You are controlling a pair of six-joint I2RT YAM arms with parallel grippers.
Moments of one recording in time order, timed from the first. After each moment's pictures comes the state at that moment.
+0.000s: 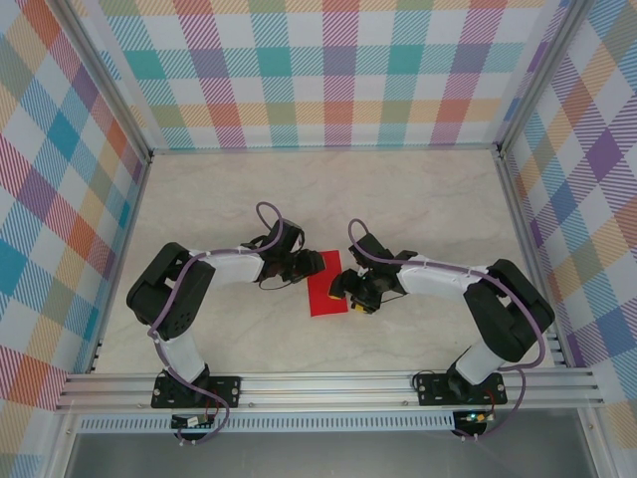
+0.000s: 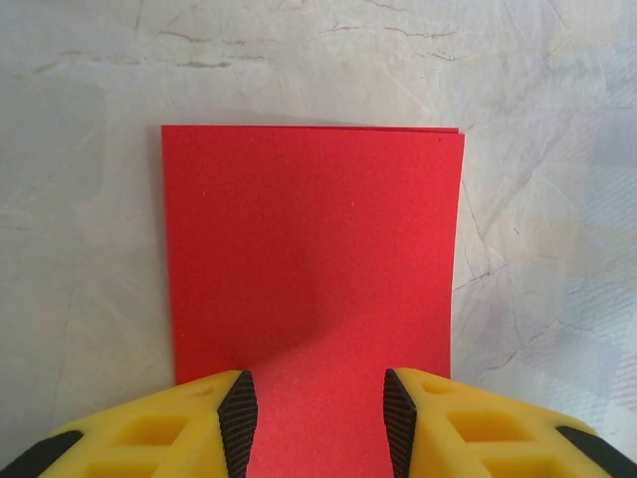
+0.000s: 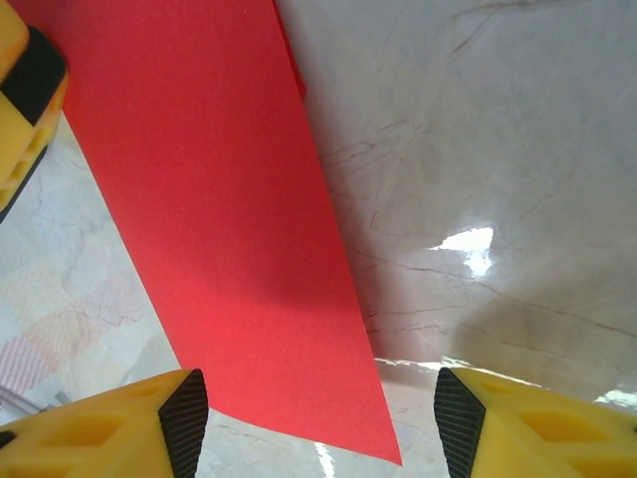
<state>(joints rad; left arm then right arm) -0.59 1.77 0.89 -0.06 0.30 -0.87 0.73 1.59 0.82 -0.38 -0.38 1.05</state>
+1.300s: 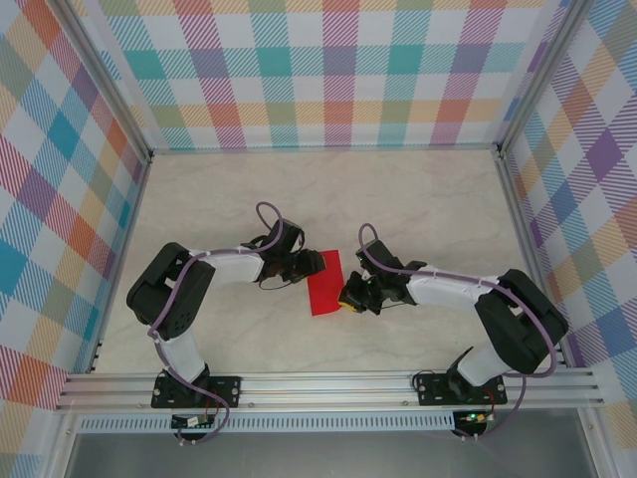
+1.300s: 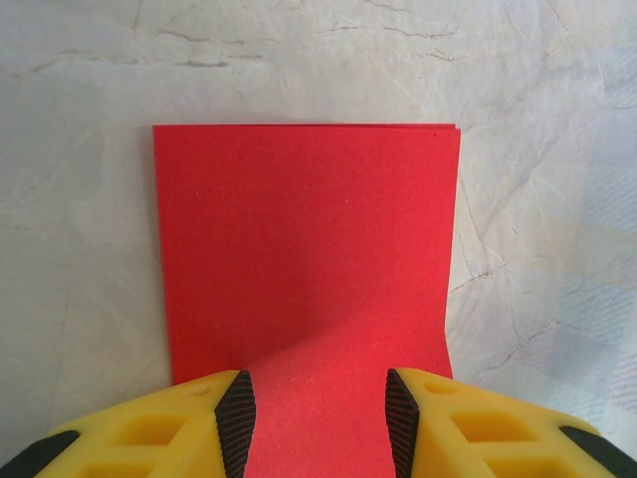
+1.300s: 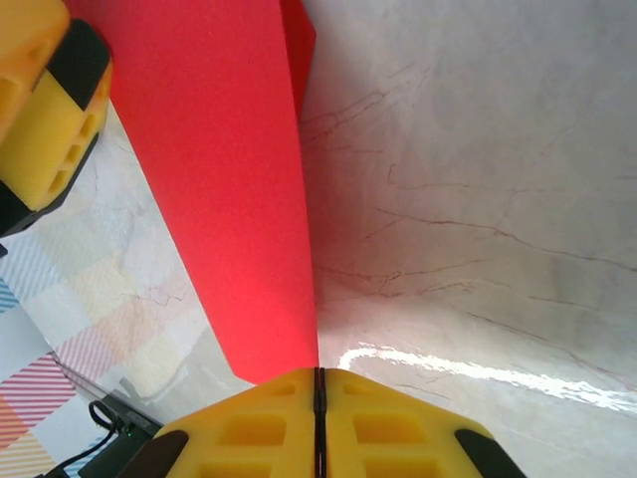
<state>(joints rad) -0.59 1.77 0.89 -0.06 0.30 -0.87 0.73 1.50 0.70 -0.24 -0.40 1.16</state>
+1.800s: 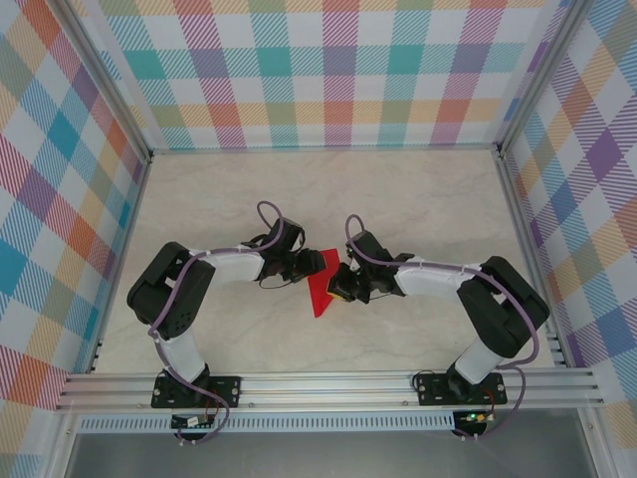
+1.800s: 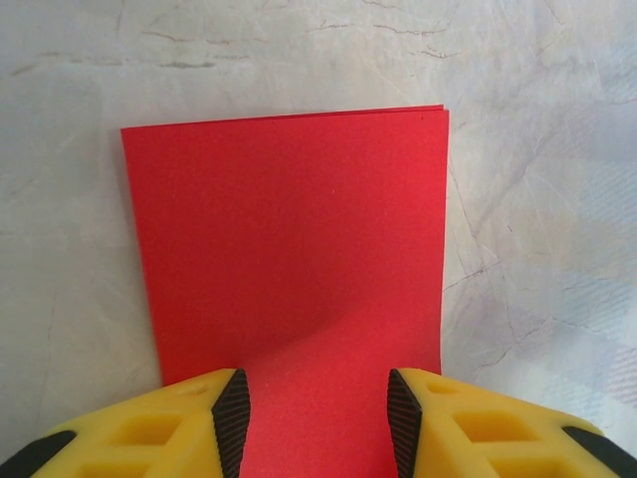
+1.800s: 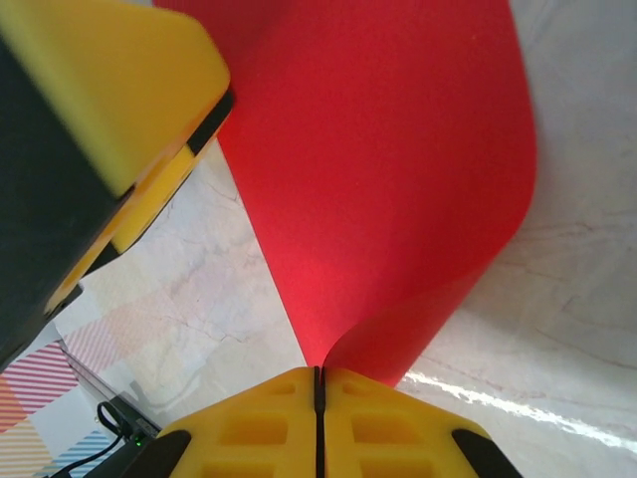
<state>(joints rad) -0.59 1.77 0.90 -0.08 0.32 -0.86 0.73 1.62 0.80 -0.15 -0.42 1.09</state>
